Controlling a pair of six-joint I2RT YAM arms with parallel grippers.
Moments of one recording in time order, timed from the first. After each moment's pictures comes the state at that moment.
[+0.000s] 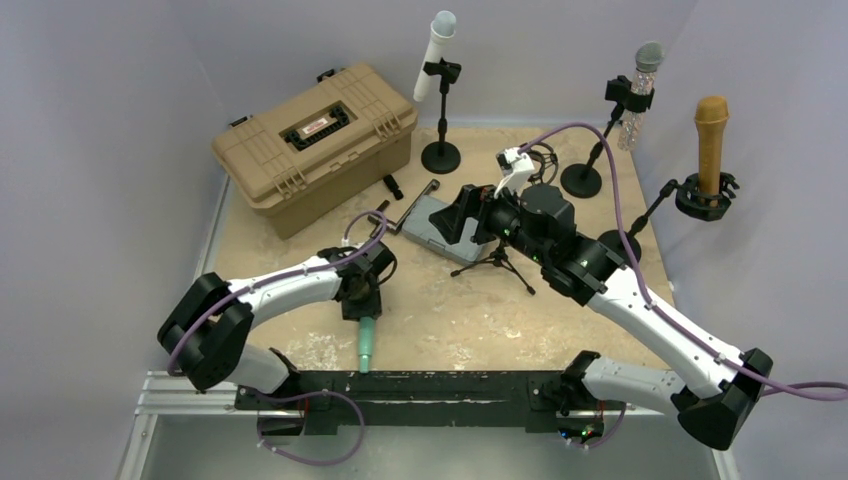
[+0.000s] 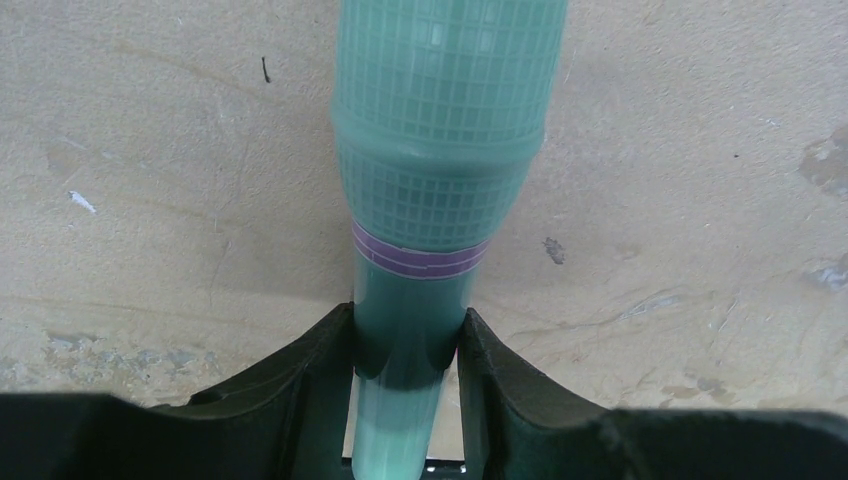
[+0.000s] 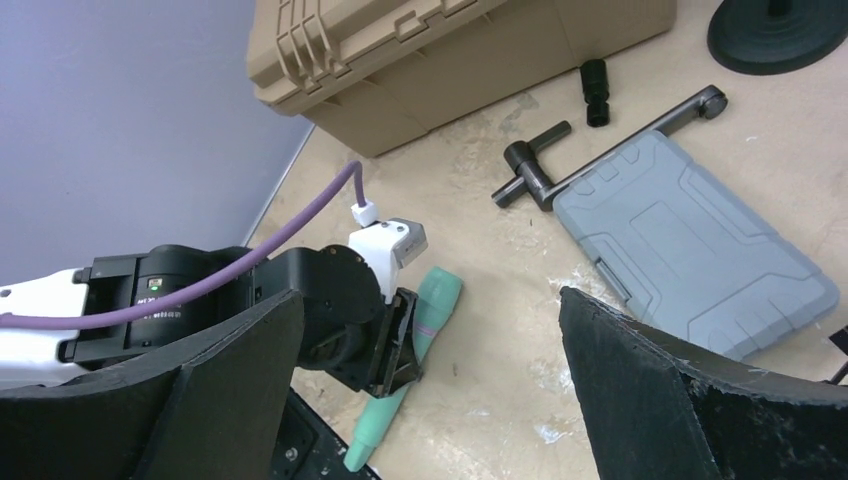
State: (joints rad) left arm -0.74 1.42 0.77 -0.72 -0.15 -0.89; right arm 0.76 1.06 1.07 -0.25 0.03 0.55
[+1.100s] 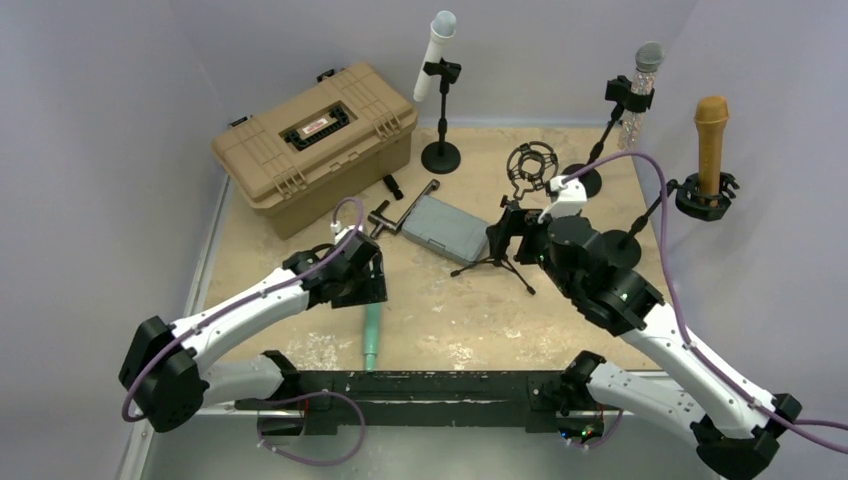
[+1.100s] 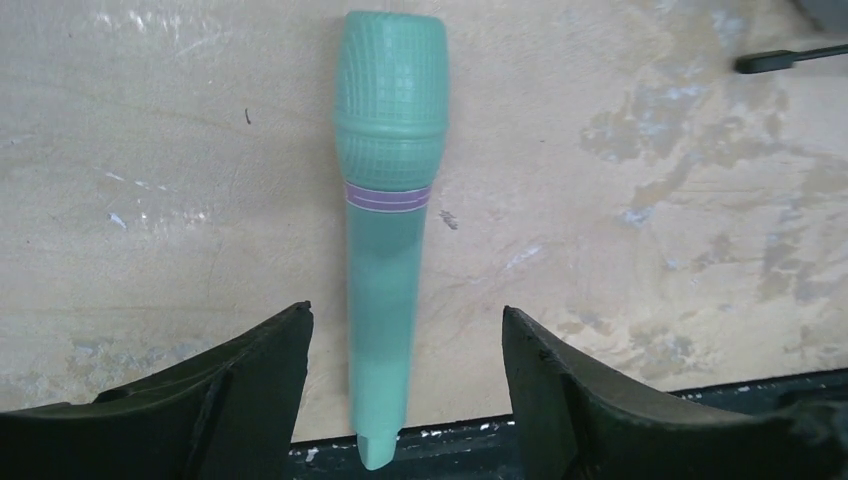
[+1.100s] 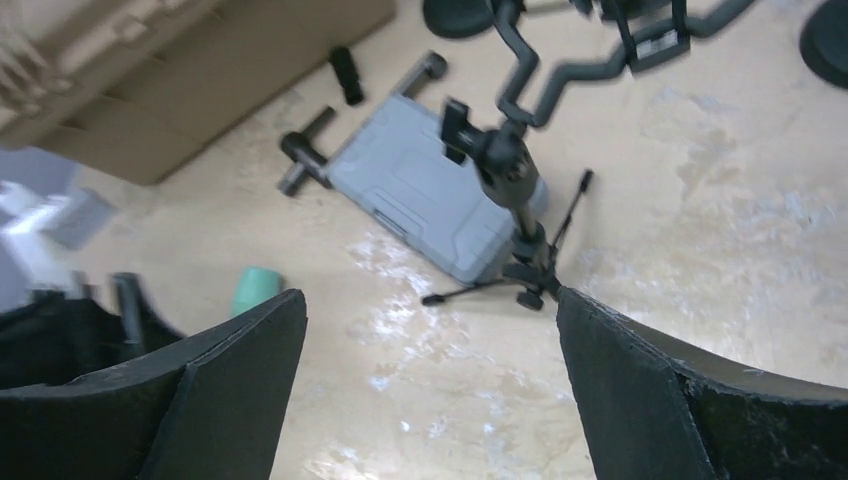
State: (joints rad) left arm -0.74 1.20 0.79 -0.73 -0.16 -0.85; right arm 0.76 0.83 1.00 -0.53 0.41 0.48
